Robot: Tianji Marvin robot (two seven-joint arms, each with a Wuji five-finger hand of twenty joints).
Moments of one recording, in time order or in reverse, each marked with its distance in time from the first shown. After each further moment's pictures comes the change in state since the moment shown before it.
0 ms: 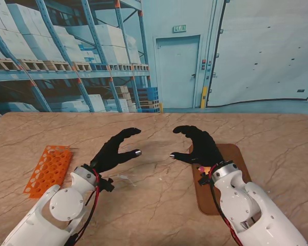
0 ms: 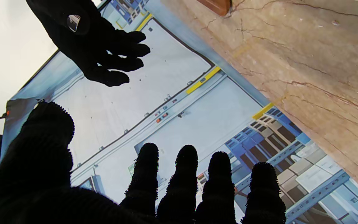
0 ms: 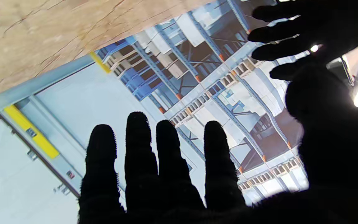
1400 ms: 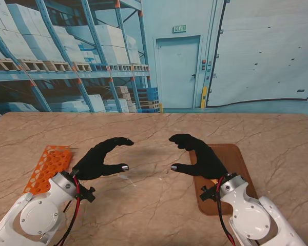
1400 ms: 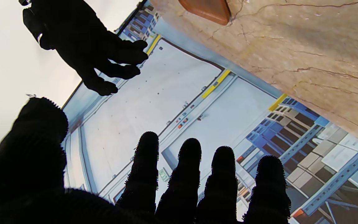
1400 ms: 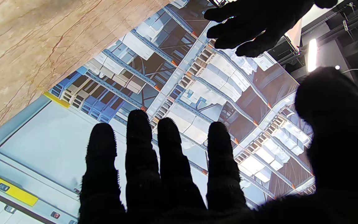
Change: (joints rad) left arm 0.162 0.055 -0.178 -0.158 0.079 -0.138 -0.131; right arm -0.160 0.000 0.094 -0.133 0.253 -0.158 0.148; left_hand -0.032 -0.054 0.031 -0.029 0.184 -0.014 -0.111 -0.011 0.129 0.038 -0.088 -0.012 0.084 0.047 -0.038 -0.020 0.078 0.071 0.000 -0.026; right_hand -0.051 0.000 -0.001 0.005 0.001 -0.049 -0.057 0.004 0.059 -0.025 -0.085 -0.016 0.050 -0.012 -0.076 0.016 0.041 -0.008 -0.119 0.075
